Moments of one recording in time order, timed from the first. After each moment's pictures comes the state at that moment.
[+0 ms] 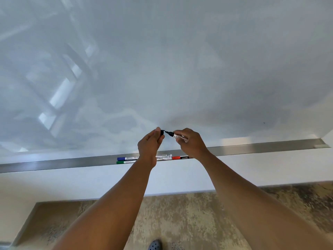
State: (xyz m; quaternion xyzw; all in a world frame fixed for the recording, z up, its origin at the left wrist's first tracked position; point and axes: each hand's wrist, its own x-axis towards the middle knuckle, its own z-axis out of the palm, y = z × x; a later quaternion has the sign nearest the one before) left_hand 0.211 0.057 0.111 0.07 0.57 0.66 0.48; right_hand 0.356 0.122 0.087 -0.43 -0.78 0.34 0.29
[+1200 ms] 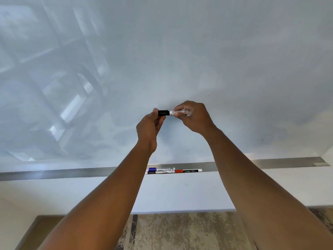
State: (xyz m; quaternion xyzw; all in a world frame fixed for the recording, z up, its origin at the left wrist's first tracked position) left_hand 0.206 0.064 0.226 0.16 0.47 0.74 0.46; right_hand 0.352 0.145 0.235 -0.35 -0.80 0.27 0.40
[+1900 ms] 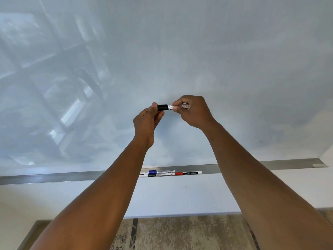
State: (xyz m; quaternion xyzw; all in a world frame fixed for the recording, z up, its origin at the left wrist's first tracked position) left_hand 0.205 0.059 0.254 0.22 0.46 0.75 0.42; right_hand 0.351 0.134 0.270 -0.37 -0.78 0.27 0.42
